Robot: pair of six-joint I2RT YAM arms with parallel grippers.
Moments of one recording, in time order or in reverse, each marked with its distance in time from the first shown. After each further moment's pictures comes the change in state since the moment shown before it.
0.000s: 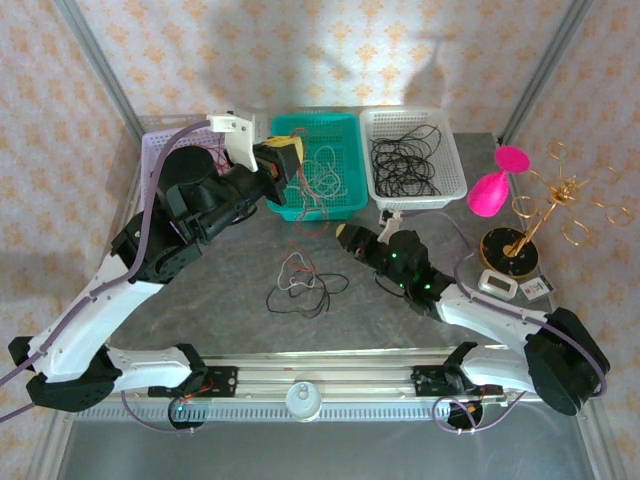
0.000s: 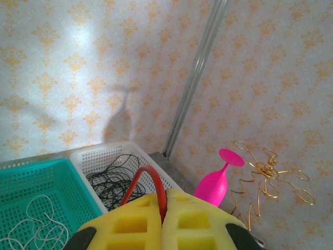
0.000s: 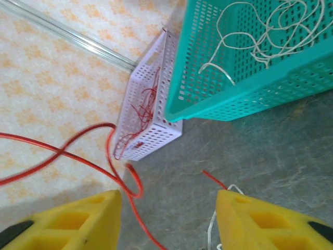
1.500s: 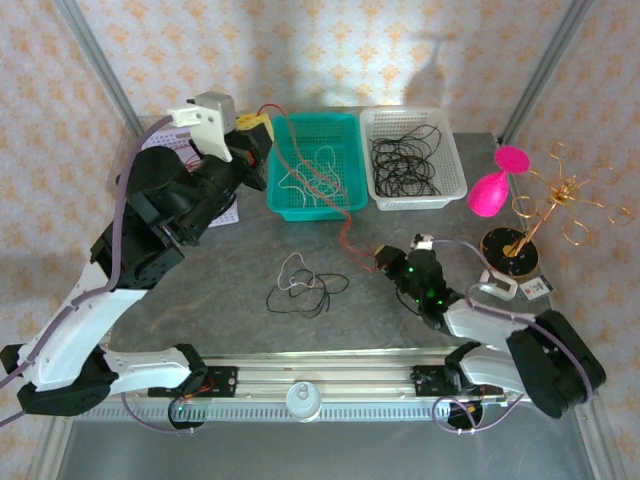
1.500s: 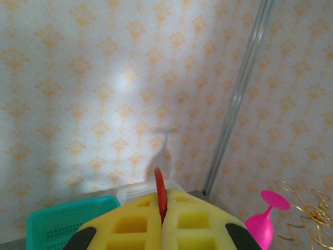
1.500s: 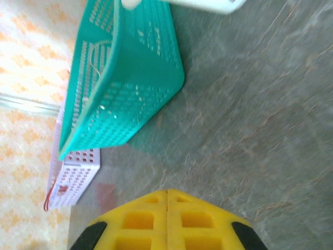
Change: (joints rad) left arm 0.000 -0.031 0.062 0.048 -0.201 0.137; right arm -0.198 -0.024 -0.286 0.093 0.084 0.099
